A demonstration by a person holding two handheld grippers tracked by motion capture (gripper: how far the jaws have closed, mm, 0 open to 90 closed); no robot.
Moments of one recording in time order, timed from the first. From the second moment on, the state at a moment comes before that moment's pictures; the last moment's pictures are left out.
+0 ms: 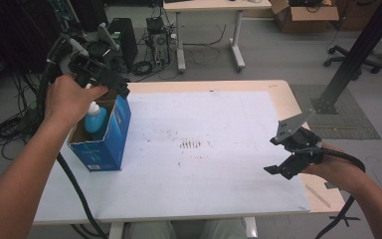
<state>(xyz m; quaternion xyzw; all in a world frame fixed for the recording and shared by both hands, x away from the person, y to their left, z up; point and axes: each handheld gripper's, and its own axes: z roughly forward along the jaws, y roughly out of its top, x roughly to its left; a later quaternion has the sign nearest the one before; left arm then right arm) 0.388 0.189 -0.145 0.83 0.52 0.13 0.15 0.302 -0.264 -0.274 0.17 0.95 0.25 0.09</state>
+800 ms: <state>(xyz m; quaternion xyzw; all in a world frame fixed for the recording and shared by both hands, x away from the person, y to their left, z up) 0.357 0.099 -0.155 0.91 0.38 0.11 0.14 0.300 -0.264 -0.270 0.17 0.95 0.26 0.09</state>
